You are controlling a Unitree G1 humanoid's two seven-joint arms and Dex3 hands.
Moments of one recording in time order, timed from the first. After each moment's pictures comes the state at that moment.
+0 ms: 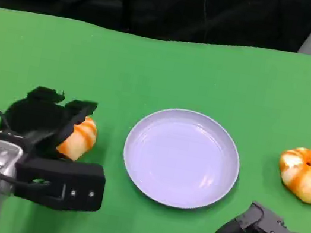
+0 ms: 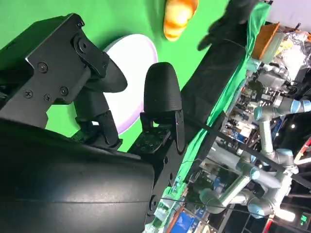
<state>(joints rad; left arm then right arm) -0.35 0.36 -0.34 0.29 0.90 0.03 -0.07 0.38 0.00 0.14 -0.17 -0.35 -0.50 -0.15</state>
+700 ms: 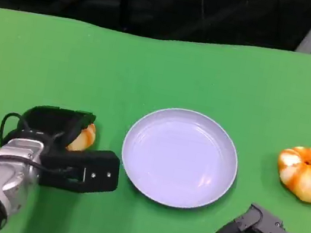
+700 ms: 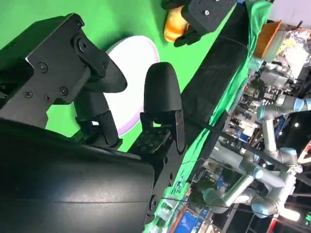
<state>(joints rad) -0.60 0.24 -0.44 0.88 0.79 -0.03 0.16 0.39 0.00 0.15 -0.18 -0.35 -0.49 -0.15</state>
